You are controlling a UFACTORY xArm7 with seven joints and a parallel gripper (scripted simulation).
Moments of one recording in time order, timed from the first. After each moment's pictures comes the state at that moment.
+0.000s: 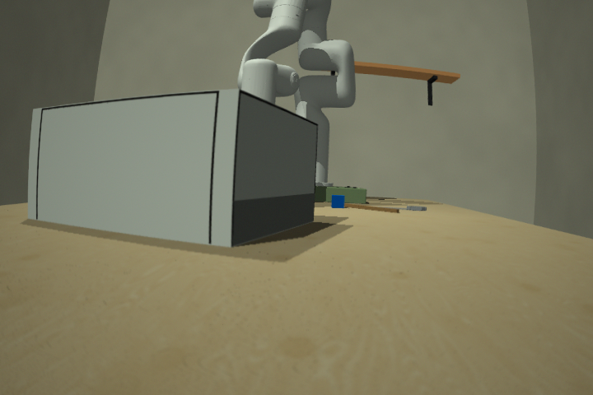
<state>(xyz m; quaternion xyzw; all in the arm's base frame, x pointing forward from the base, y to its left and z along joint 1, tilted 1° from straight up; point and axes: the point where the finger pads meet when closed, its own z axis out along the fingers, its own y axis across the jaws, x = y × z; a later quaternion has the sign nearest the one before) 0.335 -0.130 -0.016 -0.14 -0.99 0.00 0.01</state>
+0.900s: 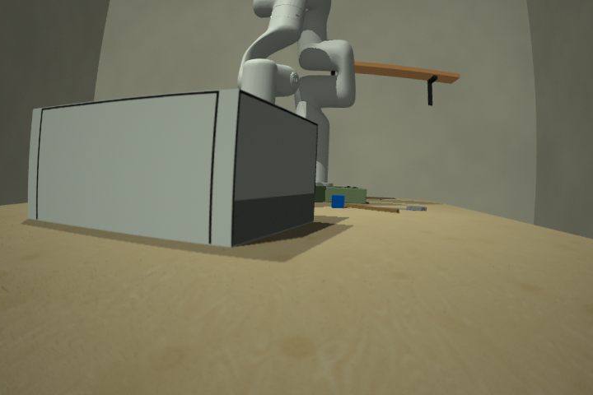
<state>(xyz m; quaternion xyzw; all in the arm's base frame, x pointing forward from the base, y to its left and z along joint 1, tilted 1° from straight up) 0.336 -0.131 -0.016 -0.15 -0.99 0.00 0.01</state>
